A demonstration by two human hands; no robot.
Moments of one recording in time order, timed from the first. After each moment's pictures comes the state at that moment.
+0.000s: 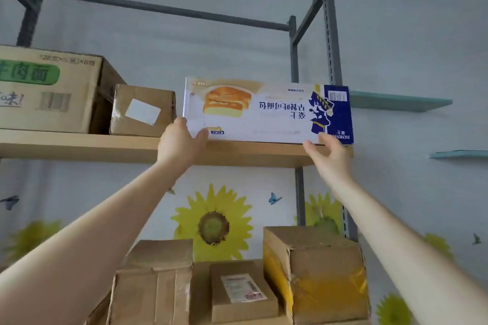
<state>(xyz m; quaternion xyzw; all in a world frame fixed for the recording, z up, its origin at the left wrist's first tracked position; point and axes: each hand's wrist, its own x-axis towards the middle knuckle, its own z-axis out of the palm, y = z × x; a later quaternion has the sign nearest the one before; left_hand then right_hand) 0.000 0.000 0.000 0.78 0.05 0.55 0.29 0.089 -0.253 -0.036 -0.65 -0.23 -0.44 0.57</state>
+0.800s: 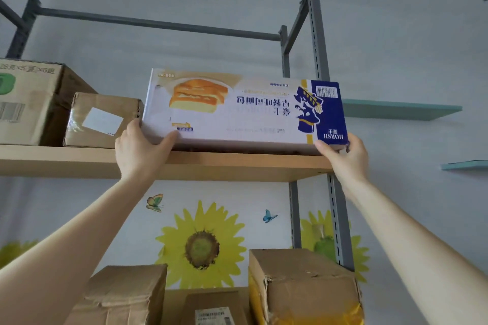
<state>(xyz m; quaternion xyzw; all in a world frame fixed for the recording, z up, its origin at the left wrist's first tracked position) 0.044 -0.002 0.004 0.64 0.09 0.70 0.30 0.163 -0.316 -0.008 -0.55 -0.22 -0.47 0.65</state>
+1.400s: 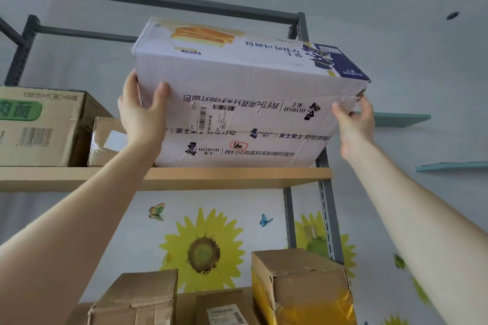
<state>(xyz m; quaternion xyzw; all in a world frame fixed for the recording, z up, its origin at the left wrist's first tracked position) -0.036 -0.016 0.067 0.50 -0.12 0.71 0.47 0.064 -0.323 0.064 -0.38 -0.23 -0.46 0.77</state>
